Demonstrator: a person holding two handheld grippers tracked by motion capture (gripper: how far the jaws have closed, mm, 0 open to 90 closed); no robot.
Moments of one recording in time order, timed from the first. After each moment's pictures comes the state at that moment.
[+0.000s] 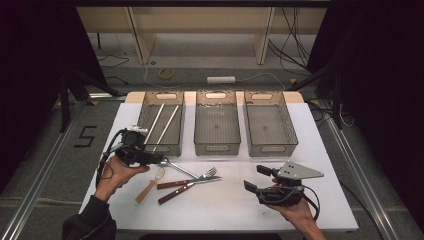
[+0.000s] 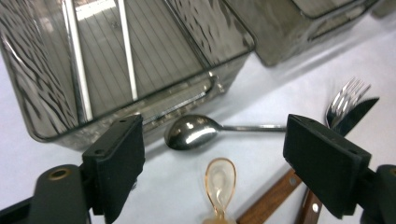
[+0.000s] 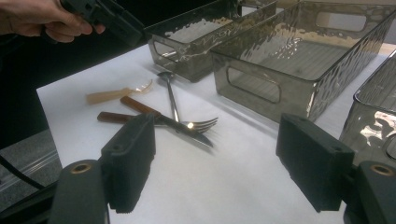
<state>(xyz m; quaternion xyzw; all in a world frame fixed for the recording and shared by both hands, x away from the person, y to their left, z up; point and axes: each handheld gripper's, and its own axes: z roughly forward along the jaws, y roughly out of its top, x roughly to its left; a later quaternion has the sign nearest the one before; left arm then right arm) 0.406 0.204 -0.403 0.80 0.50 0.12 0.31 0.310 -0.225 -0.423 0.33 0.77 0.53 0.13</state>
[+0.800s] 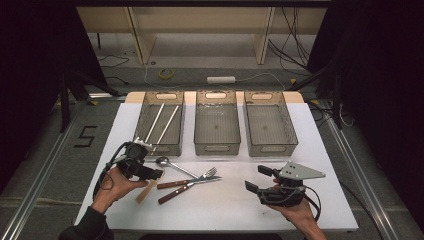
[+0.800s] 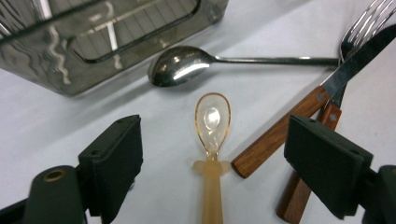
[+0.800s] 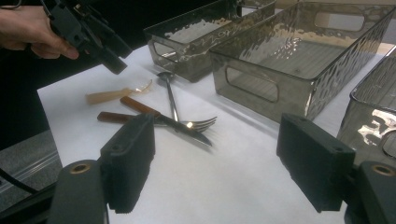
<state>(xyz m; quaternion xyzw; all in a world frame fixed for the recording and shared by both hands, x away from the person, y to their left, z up) 0.386 0.199 -0.425 0.83 0.49 0.09 0.24 0.310 -0.228 -0.424 0.33 0.77 0.53 0.13</state>
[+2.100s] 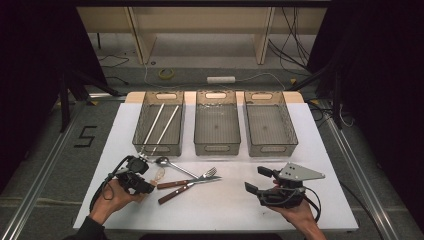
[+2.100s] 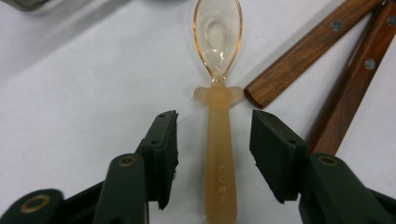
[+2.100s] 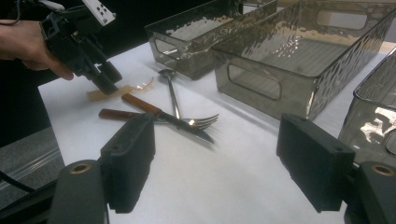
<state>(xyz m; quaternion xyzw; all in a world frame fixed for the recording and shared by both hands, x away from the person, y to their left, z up) 0.366 0.201 -0.453 0.86 0.48 0.07 0.14 0.308 -0.227 -0.424 0.33 0.77 0.53 0.13</state>
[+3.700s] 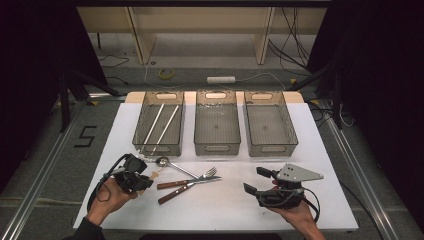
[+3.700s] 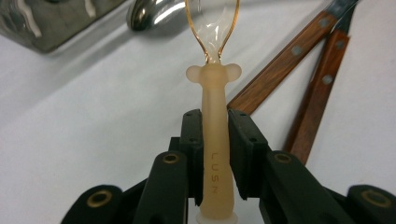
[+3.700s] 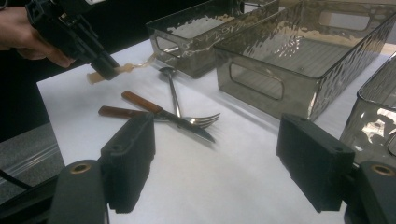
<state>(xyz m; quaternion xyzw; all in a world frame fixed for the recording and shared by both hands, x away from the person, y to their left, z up) 0.359 0.202 -0.435 0.87 0.45 0.09 0.20 0.306 -0.224 -0.424 0.32 0.78 0.53 0.13</state>
